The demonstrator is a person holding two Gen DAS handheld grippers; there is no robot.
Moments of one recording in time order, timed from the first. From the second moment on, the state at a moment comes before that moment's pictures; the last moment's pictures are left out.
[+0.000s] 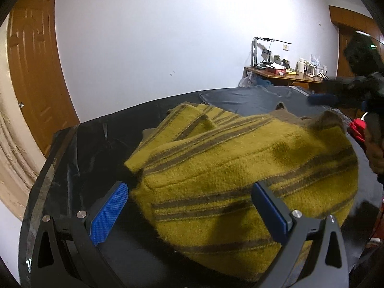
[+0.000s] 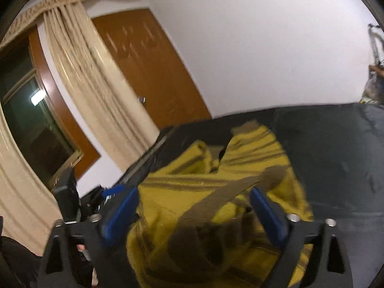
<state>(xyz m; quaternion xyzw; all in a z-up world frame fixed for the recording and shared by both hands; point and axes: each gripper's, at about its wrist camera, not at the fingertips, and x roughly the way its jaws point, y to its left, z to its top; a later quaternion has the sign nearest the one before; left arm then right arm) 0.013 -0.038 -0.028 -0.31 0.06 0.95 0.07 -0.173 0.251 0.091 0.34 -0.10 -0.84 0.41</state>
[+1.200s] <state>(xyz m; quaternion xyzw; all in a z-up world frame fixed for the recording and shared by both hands) 0.017 -0.015 -0.019 -0.27 0.20 0.93 0.18 -0.115 0.218 0.083 0.30 0.01 -0.80 0.52</state>
